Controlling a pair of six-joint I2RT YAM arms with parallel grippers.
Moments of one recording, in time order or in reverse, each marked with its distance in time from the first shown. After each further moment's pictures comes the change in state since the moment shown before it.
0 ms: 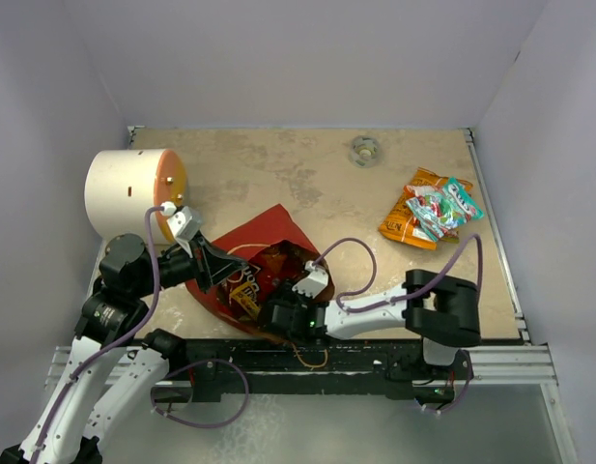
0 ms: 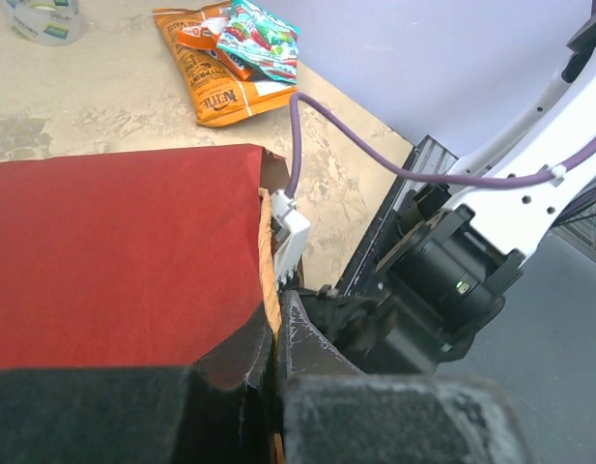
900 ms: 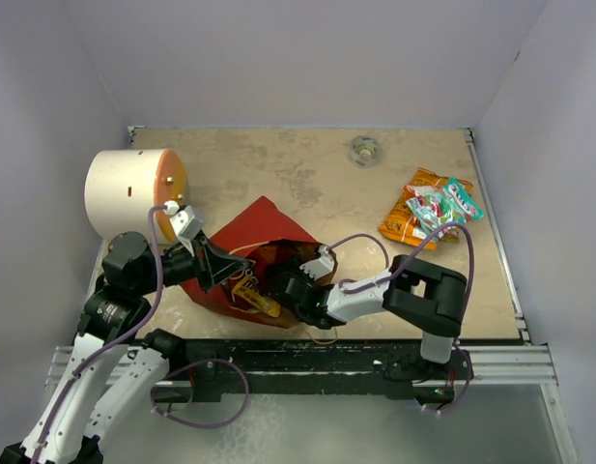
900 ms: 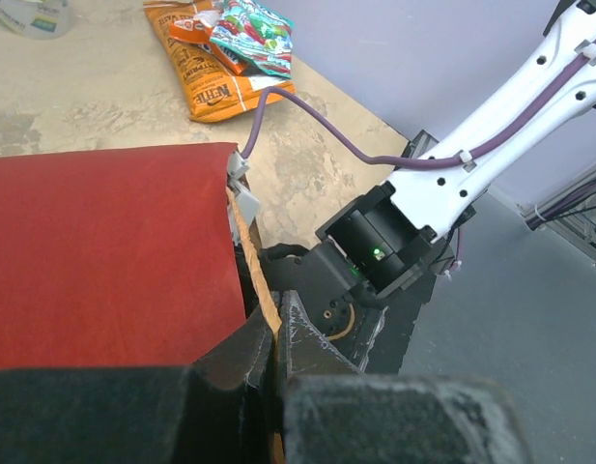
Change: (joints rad) left arm 0.009 0.012 -0.010 0.015 0.031 0.000; right arm -0.183 0.105 -0.058 0.362 -0.056 0.051
